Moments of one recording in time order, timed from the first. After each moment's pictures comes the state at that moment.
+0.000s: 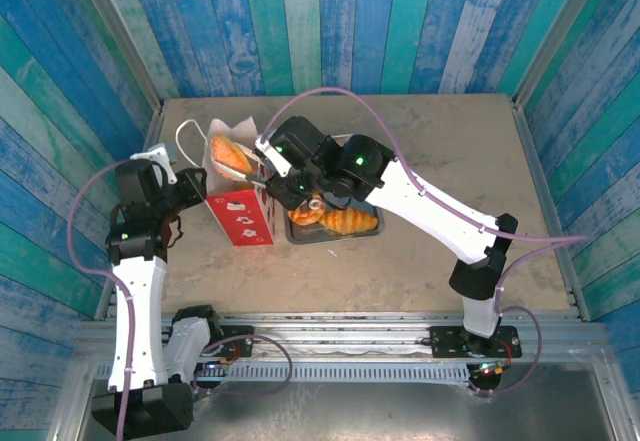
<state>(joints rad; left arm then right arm) 0.17 0.83 0.94 -0.64 0.30 -0.33 1.09 1.90 2.19 -1.10 0.07 0.16</state>
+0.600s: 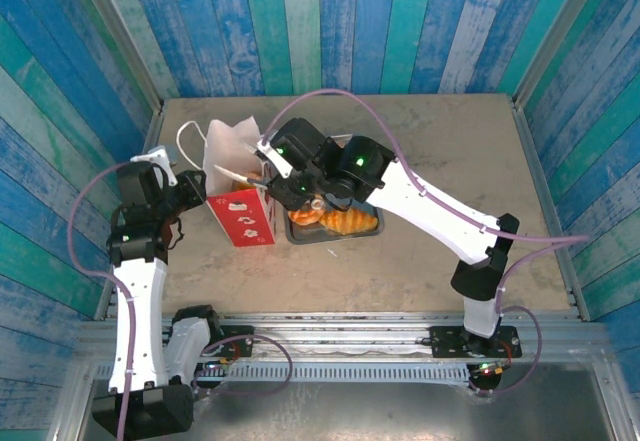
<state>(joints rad) 0.17 0.82 0.92 -0.64 0.29 -0.33 1.09 1.89 2.17 -1.11 0.10 0.14</state>
